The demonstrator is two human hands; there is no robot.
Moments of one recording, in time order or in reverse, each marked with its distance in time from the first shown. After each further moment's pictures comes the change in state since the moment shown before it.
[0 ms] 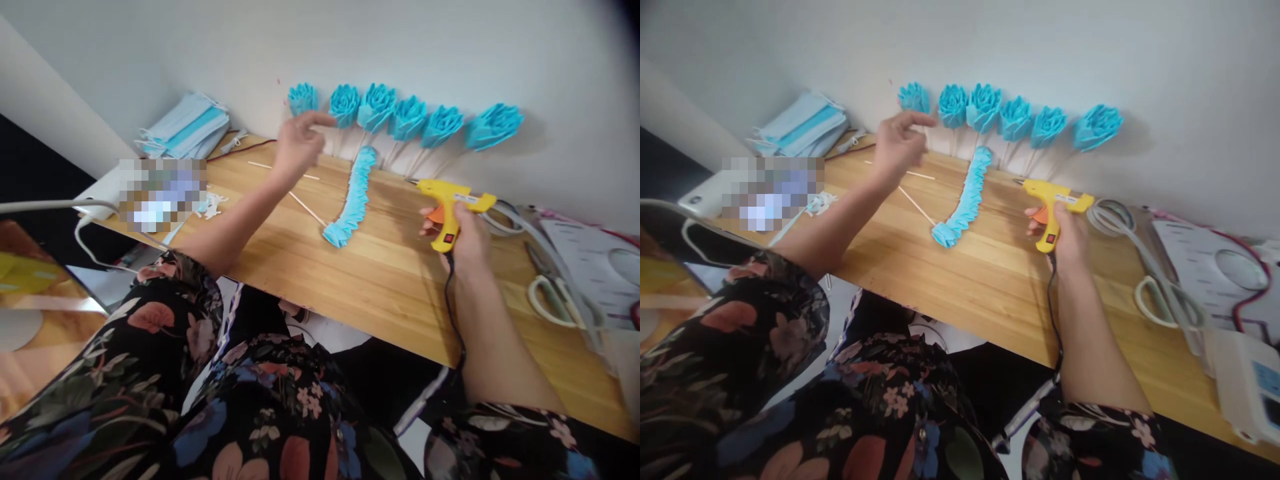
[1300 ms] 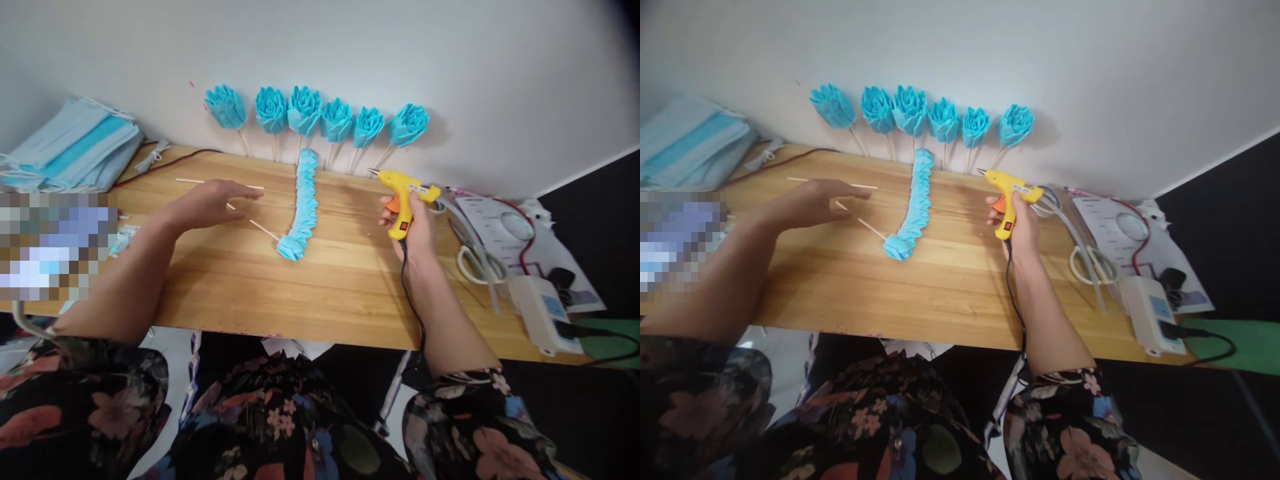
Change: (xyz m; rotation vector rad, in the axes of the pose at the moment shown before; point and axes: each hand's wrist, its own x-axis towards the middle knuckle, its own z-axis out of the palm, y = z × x) left_hand -0.004 -0.077 -0.057 0.469 -0.700 0.320; right_hand -0.002 -0.015 -0.001 0.041 0.175 0.024
